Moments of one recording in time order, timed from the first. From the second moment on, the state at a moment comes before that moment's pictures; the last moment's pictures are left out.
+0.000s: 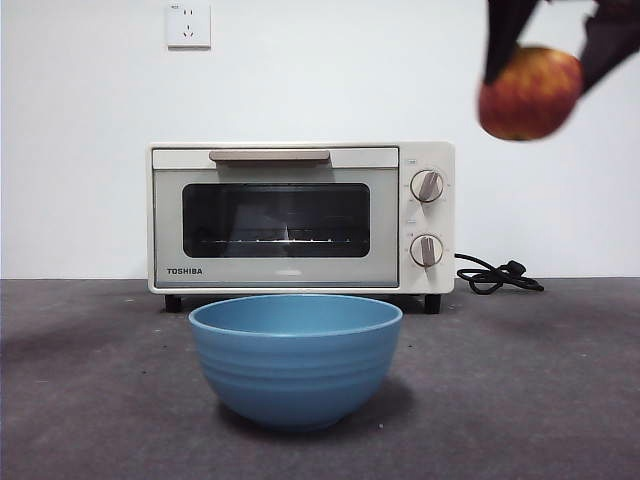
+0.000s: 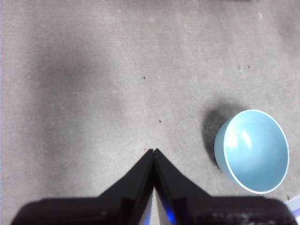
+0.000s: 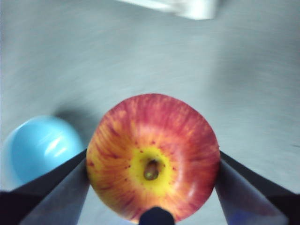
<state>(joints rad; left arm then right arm) -0.13 1.01 1.00 -0.93 0.29 -0.14 0.37 1.46 1.53 -1.16 -0.15 0.02</state>
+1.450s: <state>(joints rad) -0.13 1.01 1.00 -0.96 0.29 -0.11 0.91 1.83 1.49 -0.98 -0.08 0.15</state>
